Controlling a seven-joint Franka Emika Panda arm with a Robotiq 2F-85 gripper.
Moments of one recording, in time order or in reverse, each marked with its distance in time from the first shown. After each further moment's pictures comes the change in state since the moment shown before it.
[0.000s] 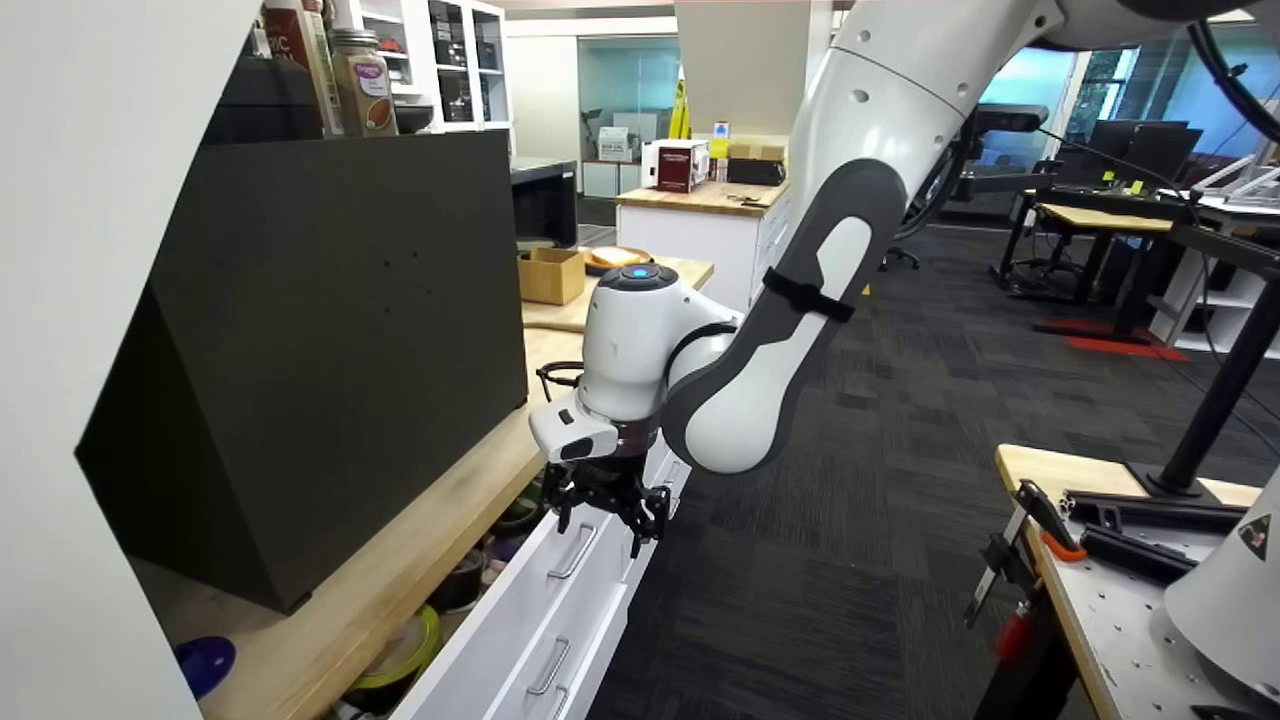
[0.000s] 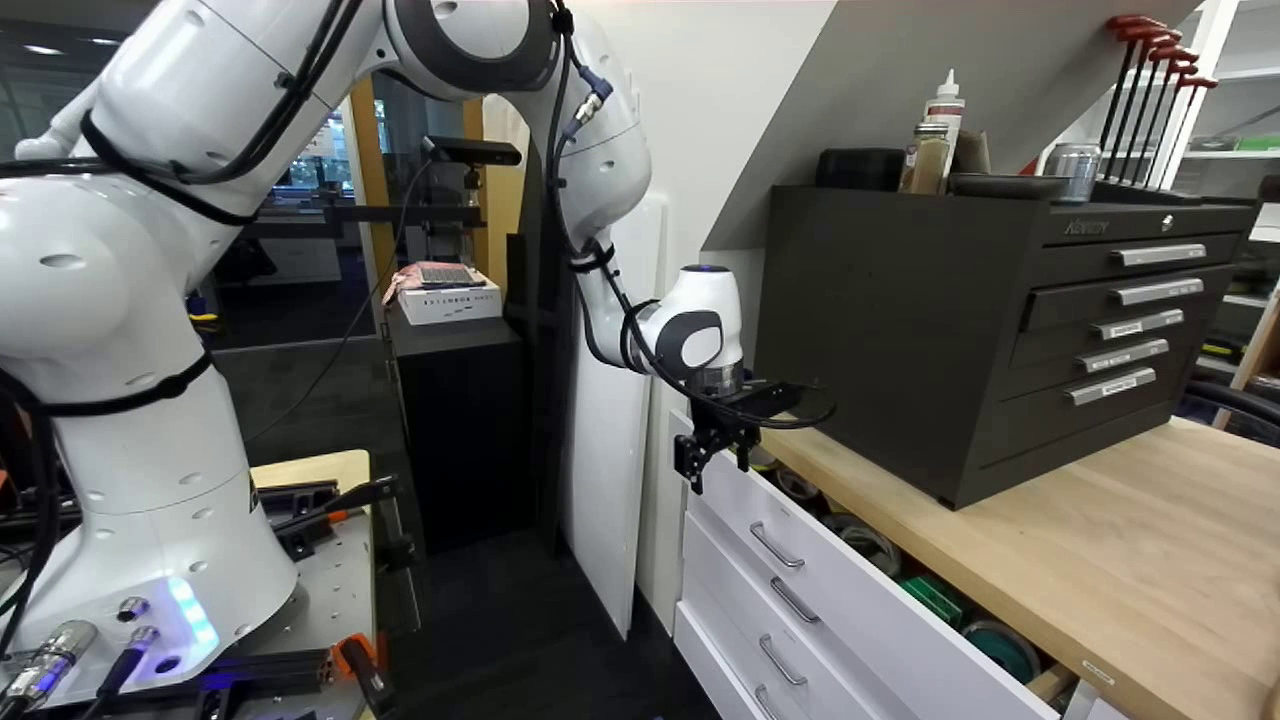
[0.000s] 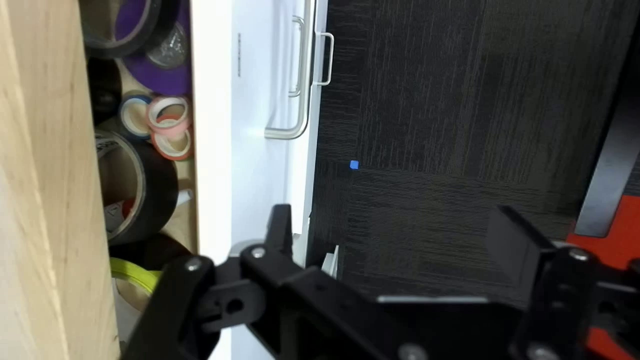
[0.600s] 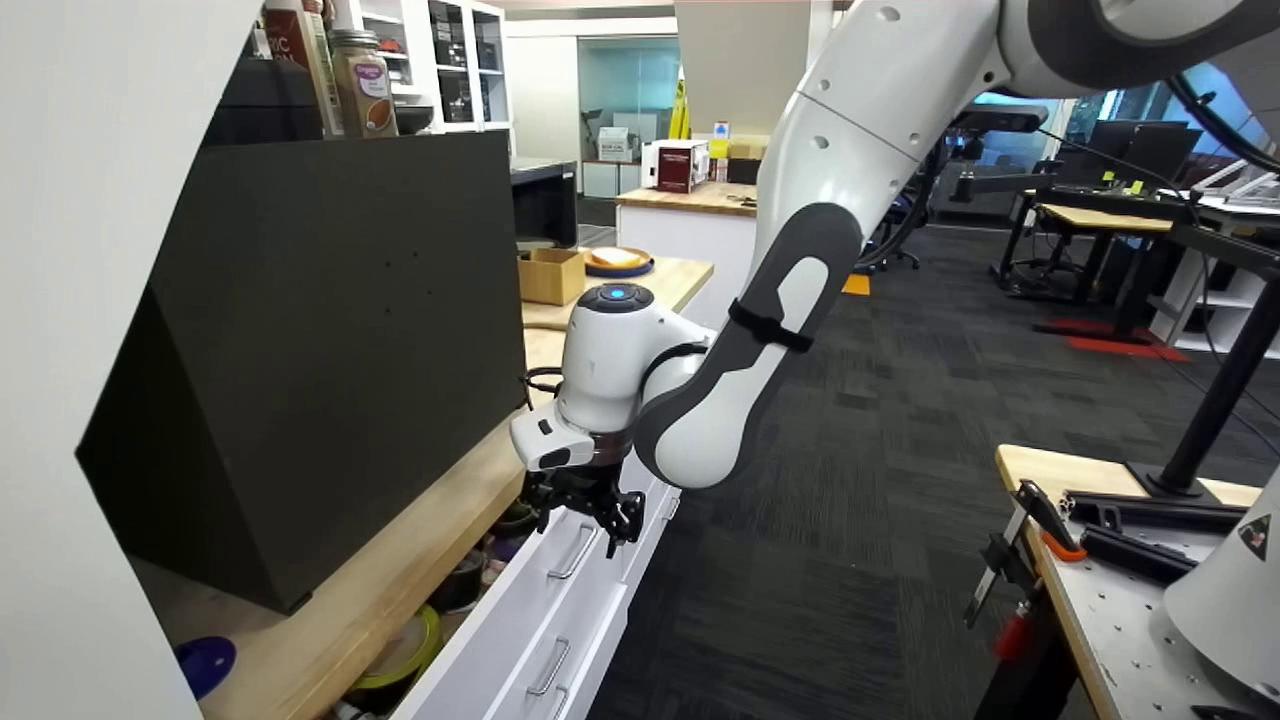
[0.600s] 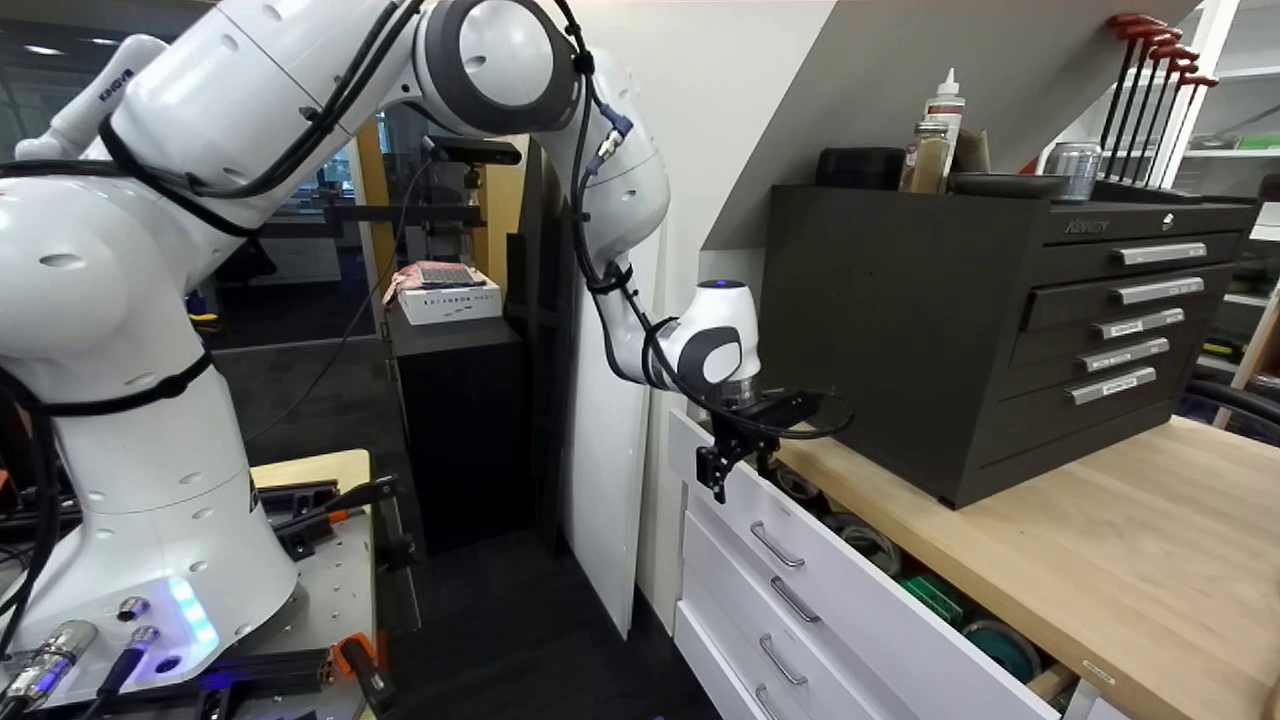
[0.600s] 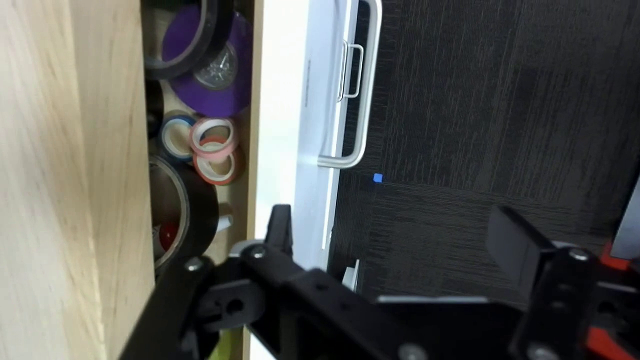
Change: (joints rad) arm 0.000 0.115 -0.016 0.143 -0.027 0.009 0.001
